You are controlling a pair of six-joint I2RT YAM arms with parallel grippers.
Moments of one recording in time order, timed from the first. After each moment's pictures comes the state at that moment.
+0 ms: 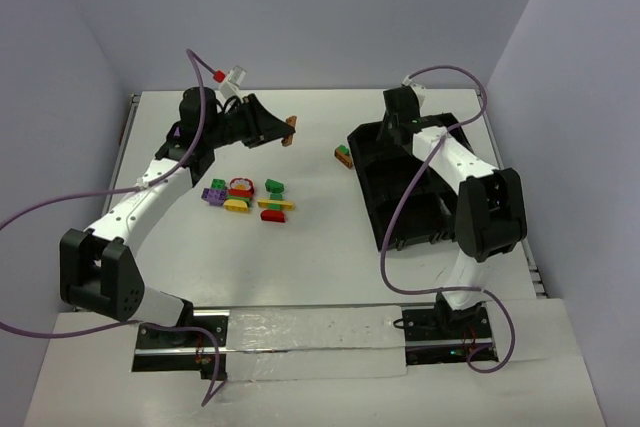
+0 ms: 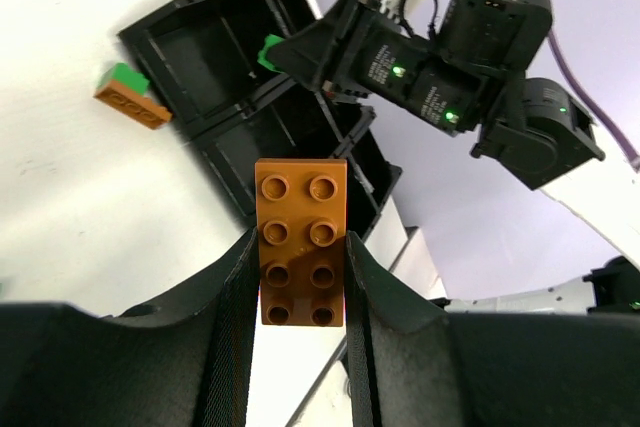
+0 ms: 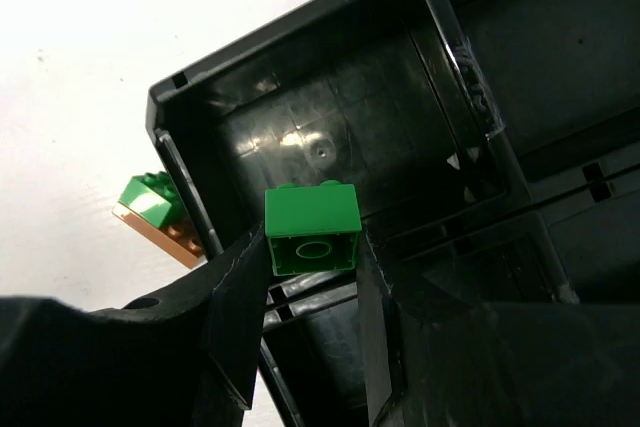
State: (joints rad) left arm -0.35 1.44 1.18 0.01 0.62 -0.76; right arm 0.27 1.76 1.37 -0.38 0.31 0.48
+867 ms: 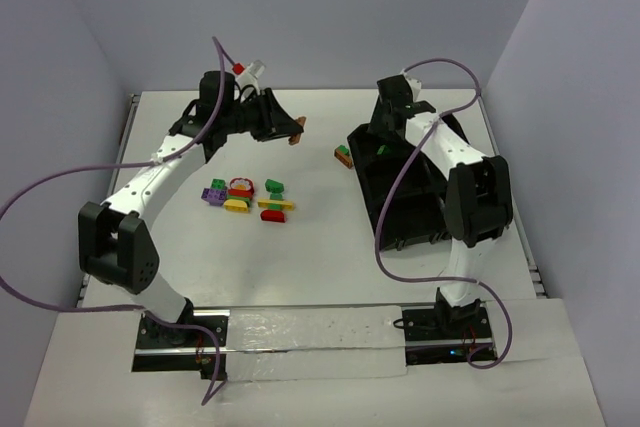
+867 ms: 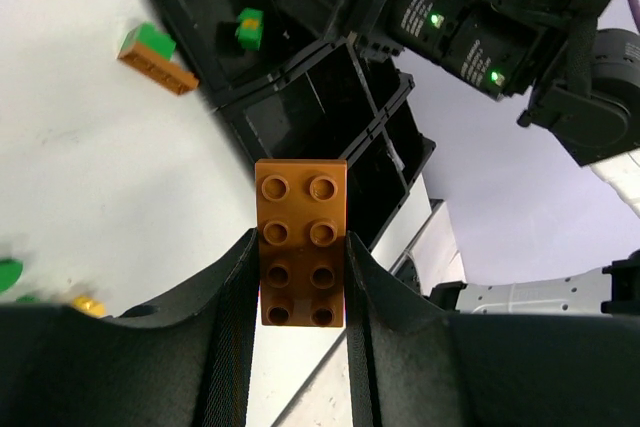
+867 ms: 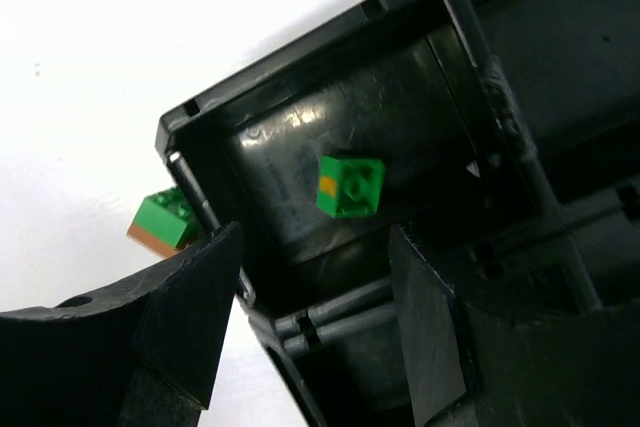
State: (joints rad) left arm -0.38 1.61 1.41 -0.26 0.61 -0.66; right arm 0.27 1.90 1.56 -0.52 0.30 0.53
